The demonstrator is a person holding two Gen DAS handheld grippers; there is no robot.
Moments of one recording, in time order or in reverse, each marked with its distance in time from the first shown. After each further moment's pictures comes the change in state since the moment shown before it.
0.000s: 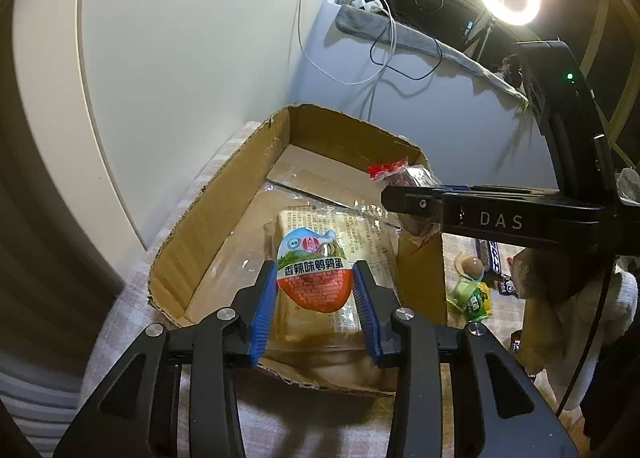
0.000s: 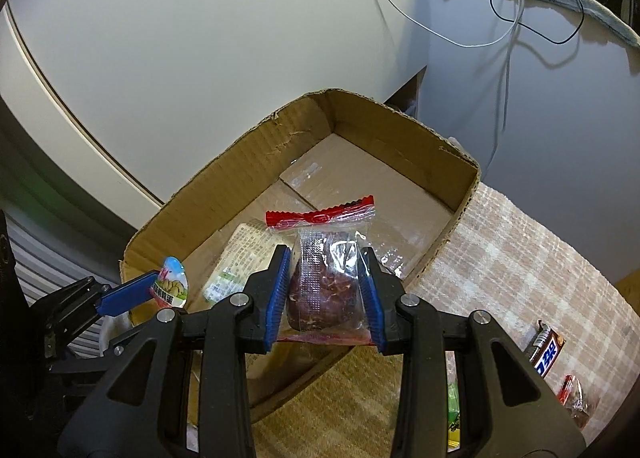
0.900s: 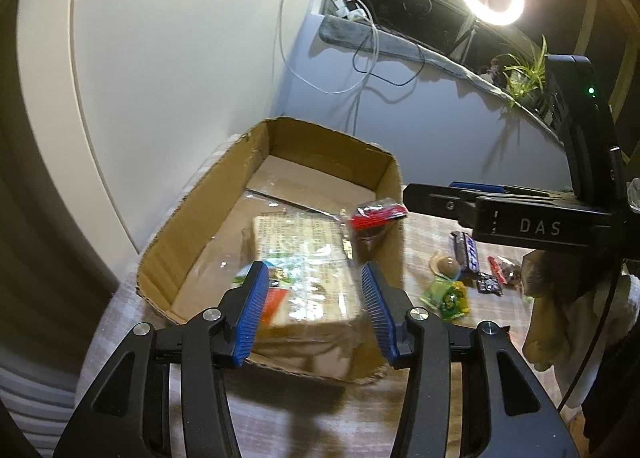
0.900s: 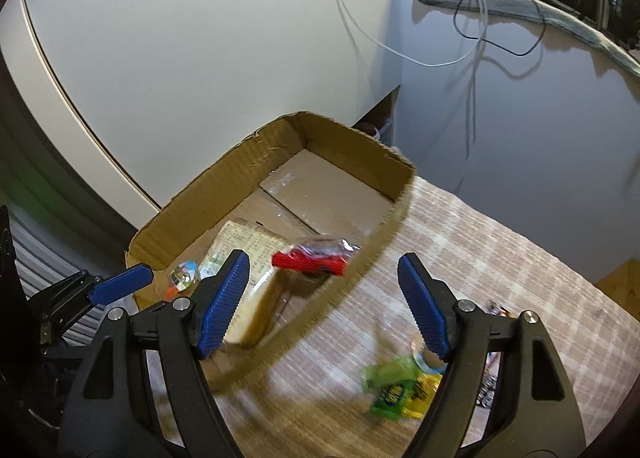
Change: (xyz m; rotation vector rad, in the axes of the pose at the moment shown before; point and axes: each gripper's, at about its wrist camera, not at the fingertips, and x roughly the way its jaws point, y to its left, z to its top) left arm -0.019 -0.025 -0.005 0.036 -0.034 -0.016; right arm -0.055 -0.020 -0.021 0.021 -0.090 -0.053
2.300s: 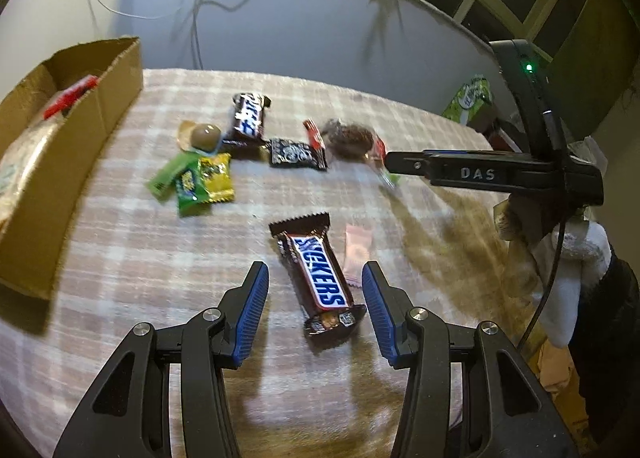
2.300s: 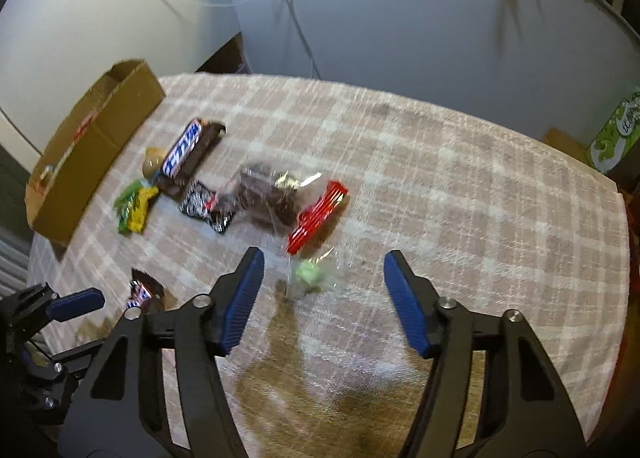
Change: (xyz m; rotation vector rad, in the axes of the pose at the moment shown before) left arm 0.044 -0.178 -0.087 0.208 0.261 -0.269; right arm -0.070 -0.194 -0.166 0.249 0.109 -0.225
